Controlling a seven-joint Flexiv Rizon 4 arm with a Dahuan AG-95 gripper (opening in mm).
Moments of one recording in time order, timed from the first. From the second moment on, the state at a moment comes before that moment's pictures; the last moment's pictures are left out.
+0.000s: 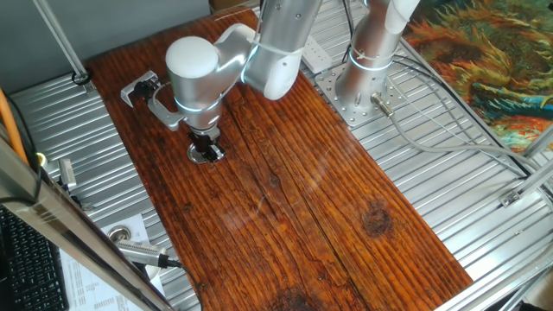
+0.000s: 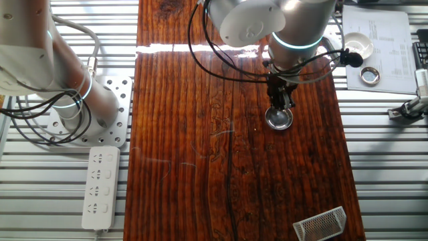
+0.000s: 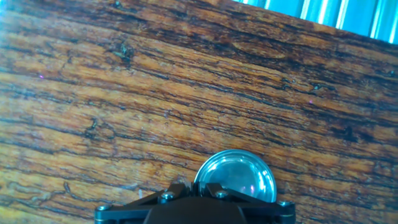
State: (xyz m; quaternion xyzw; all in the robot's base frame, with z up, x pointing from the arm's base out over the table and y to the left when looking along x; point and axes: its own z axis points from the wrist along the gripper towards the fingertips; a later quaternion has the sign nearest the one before) arm 0.532 0.012 0.015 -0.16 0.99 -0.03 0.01
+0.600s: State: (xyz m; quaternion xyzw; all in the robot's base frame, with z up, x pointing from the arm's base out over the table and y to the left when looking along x) arm 0.532 0.012 0.015 -0.18 0.98 -0.01 0.01
